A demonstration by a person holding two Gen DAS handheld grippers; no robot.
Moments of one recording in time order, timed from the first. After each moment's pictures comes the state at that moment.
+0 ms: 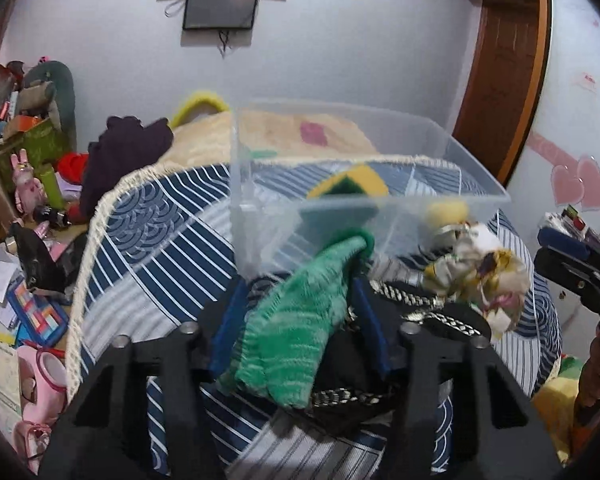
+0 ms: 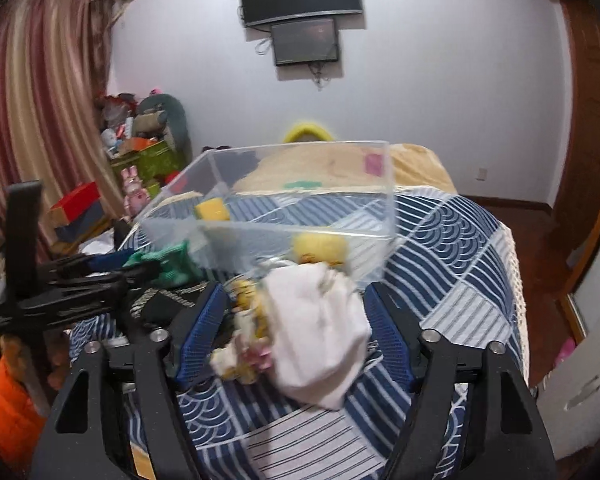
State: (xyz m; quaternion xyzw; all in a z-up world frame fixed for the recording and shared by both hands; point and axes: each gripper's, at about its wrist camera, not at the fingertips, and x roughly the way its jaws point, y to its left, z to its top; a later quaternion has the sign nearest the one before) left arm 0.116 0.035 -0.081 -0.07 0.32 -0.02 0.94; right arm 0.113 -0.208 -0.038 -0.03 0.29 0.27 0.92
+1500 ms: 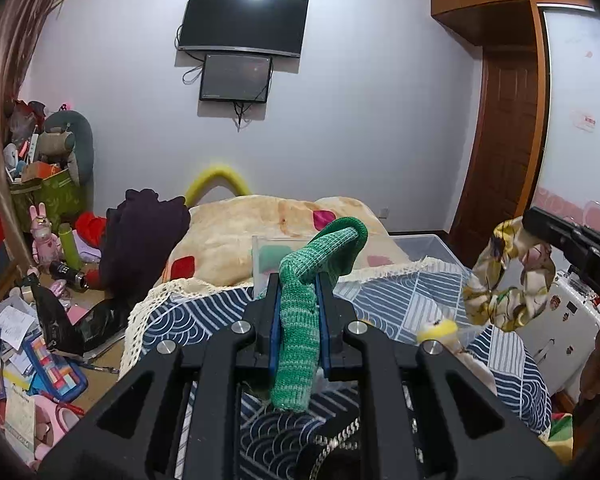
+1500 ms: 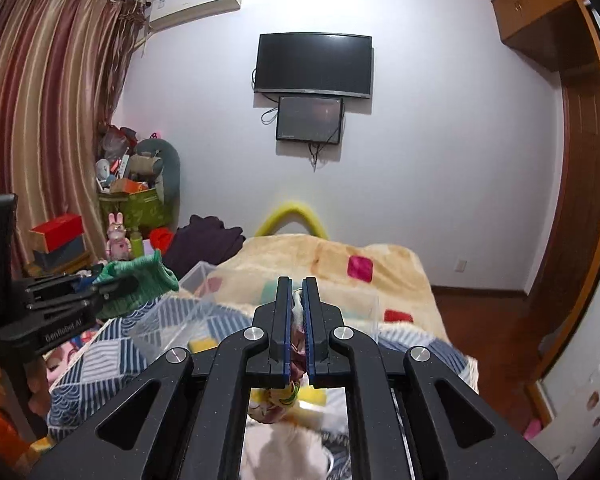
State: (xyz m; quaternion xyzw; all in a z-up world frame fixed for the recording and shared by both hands) left arm 0.126 0.045 0.005 -0.07 0.20 0.02 0.98; right arm 0.122 -0.173 0.040 -0.08 0.15 0.25 0.95
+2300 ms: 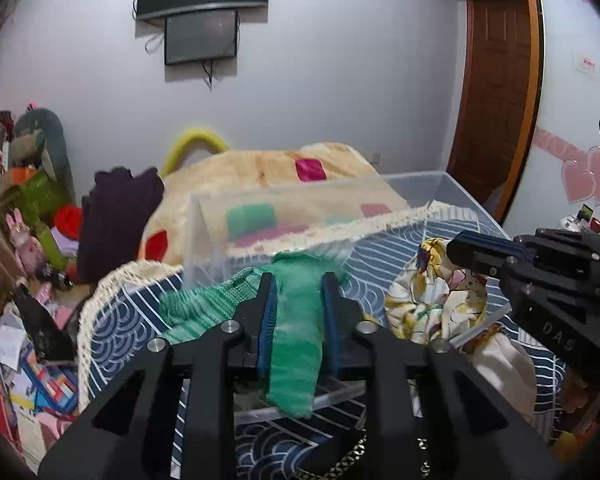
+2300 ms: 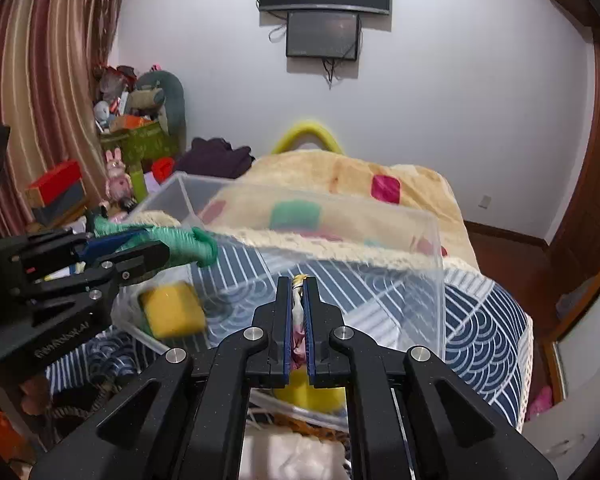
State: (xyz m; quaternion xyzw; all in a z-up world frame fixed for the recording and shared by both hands) left arm 0.195 0.013 -0.035 -0.02 0.30 -0.02 0.96; right arm 0.188 -0.147 -0.025 -0.11 0.28 0.27 0.91
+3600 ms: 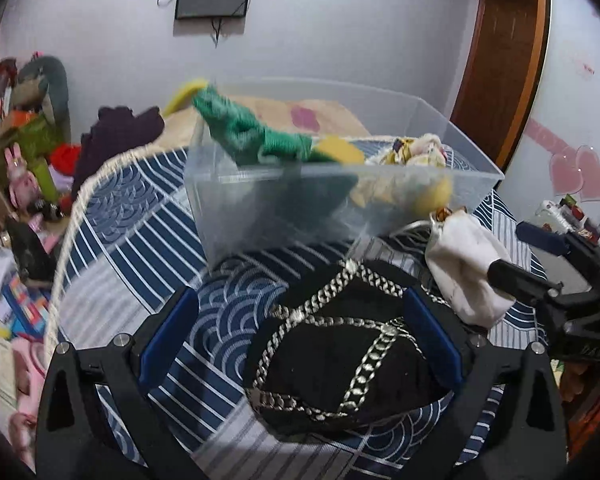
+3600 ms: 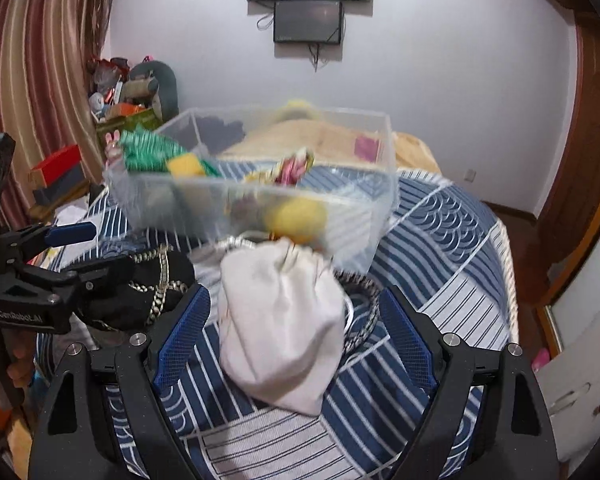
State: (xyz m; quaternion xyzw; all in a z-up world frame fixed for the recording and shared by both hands) left arm 0.113 0.009 -0.088 -0.07 0.34 -0.03 0.94; right arm 0.119 -0.198 -0.059 -0.09 0.30 0.25 0.92
